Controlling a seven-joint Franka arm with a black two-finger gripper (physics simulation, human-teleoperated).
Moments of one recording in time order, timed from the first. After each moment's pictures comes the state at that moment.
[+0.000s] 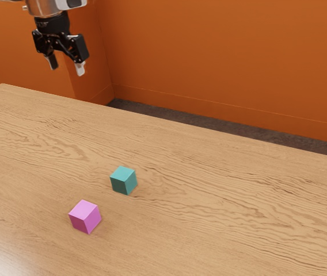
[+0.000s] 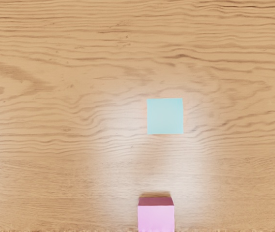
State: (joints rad) arm -0.21 0.03 0.26 -1.38 0.03 1.48 0.07
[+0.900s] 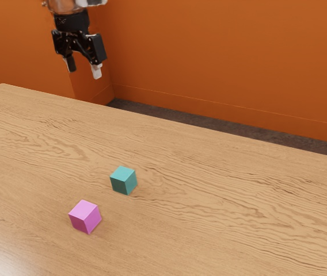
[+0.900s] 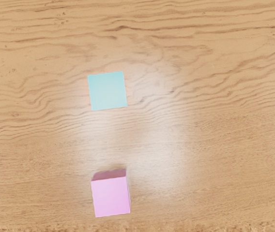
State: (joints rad) arm -0.24 0.10 0.21 -1.28 -0.04 1.33 0.09
